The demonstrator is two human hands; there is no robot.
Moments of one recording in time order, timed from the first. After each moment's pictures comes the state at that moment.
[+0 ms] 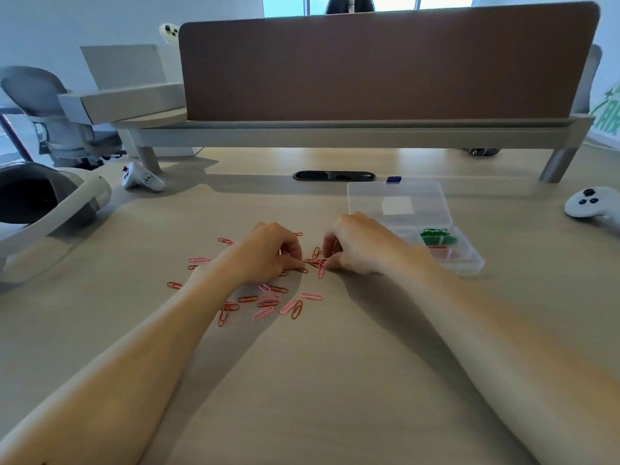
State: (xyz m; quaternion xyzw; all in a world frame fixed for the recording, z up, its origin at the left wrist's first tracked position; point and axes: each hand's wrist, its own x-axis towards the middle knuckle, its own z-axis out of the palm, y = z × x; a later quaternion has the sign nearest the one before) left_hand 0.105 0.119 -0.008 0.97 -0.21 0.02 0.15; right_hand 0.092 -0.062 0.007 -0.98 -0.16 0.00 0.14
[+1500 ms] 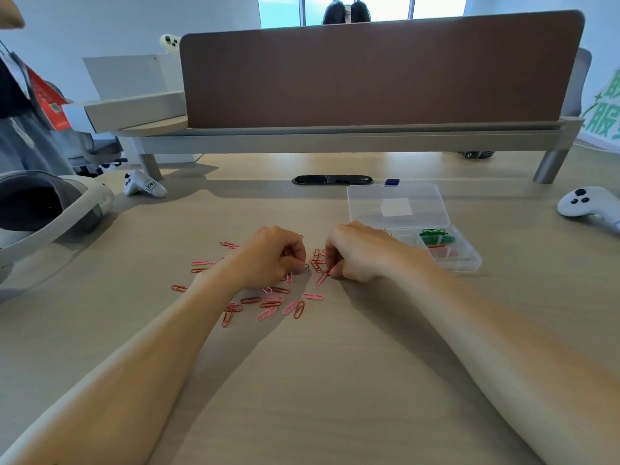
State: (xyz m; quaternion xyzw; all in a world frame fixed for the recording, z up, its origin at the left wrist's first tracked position) left_hand 0.098 0.121 -0.007 0.95 -0.24 0.03 0.20; right_hand 0.080 -0.060 0.013 -0.98 -0.17 0.04 0.09
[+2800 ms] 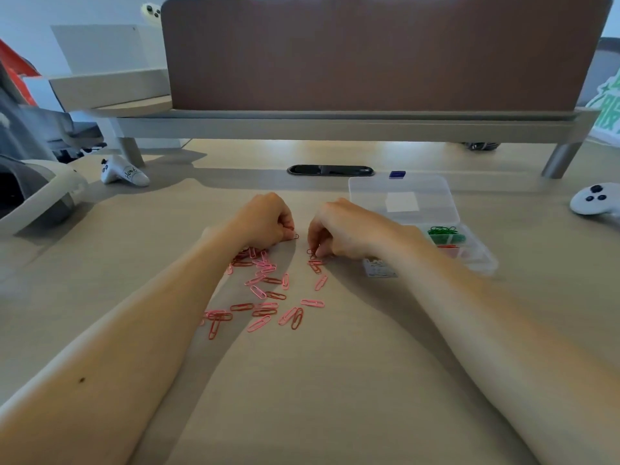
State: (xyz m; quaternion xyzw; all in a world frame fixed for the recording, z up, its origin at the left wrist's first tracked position) left_hand 0.172 0.116 -0.002 0.97 -0.19 0.02 0.13; right_hand 0.131 -0.052 0.008 -0.96 -0.24 0.02 0.14
